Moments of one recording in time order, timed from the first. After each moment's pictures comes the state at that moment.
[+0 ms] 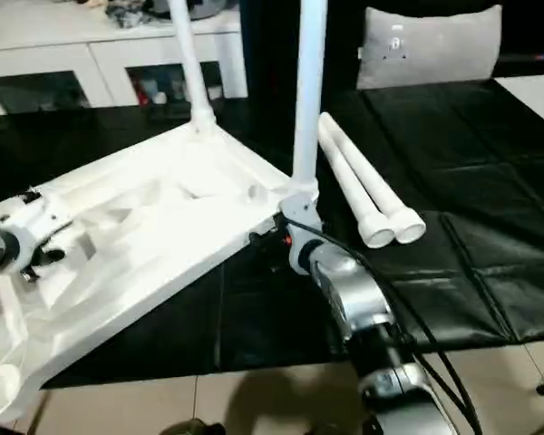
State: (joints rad) left arm -0.51 0.73 -0.22 0.46 0.23 0.58 -0.84; right arm -0.53 -0.12 0.15 0.52 0.05 0.35 0.41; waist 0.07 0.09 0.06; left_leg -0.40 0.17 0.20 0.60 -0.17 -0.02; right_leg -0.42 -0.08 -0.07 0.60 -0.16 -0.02
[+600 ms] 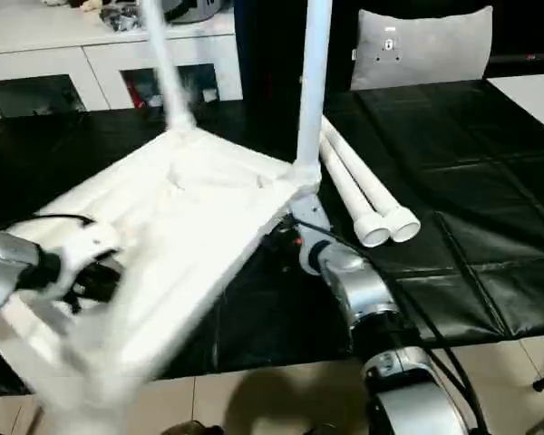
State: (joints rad) left arm -0.46 0.69 -0.28 0.29 0.04 0.58 -1.19; right arm -0.58 -0.14 0.12 0.69 0.03 0.27 0.42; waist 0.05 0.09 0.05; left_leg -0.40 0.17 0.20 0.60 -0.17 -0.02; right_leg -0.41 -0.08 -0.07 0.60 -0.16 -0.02
